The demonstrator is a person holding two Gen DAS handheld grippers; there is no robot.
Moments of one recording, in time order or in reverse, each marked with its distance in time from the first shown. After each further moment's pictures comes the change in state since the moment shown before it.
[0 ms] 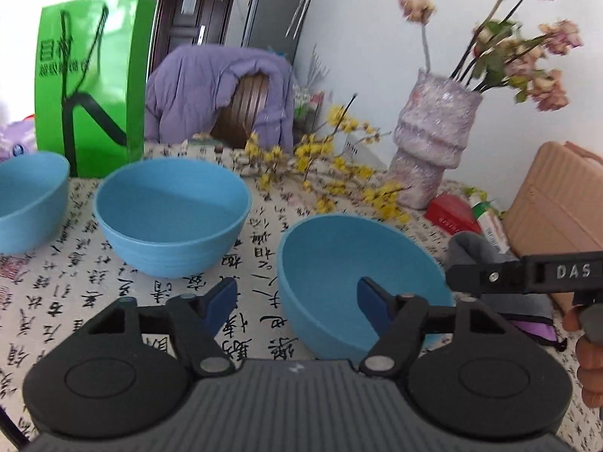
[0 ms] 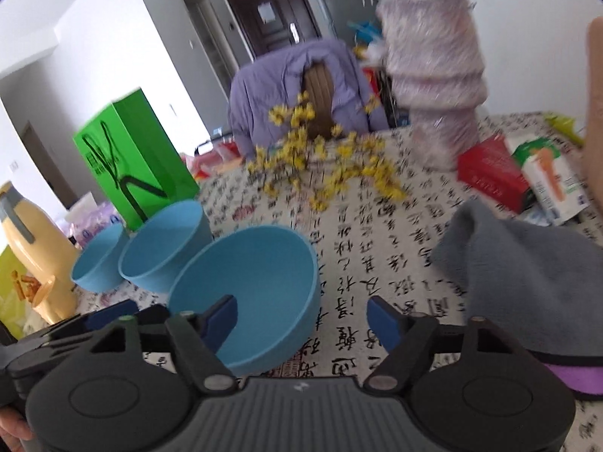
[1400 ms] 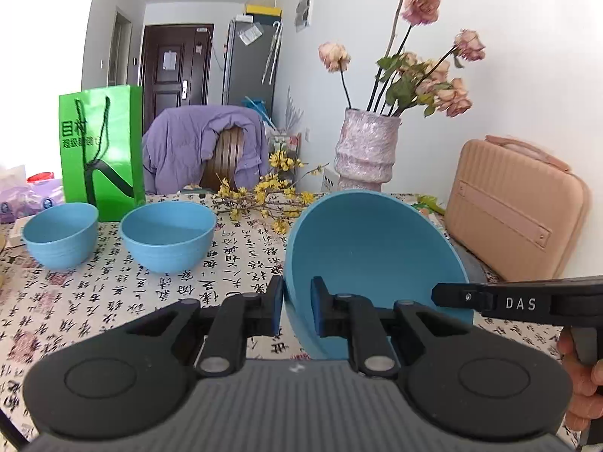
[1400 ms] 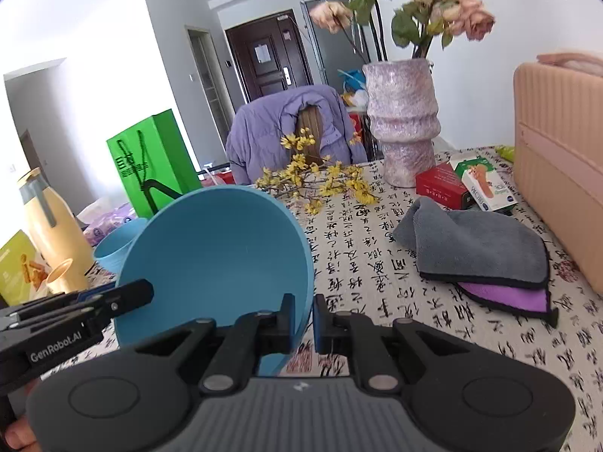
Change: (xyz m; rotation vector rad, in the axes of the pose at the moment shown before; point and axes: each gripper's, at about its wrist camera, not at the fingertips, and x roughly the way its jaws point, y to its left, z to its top) left arm -0.151 -0.078 -0.057 0.126 -0.169 0.005; right arm -0.130 0.033 -0.099 -0.055 -0.185 -0.078
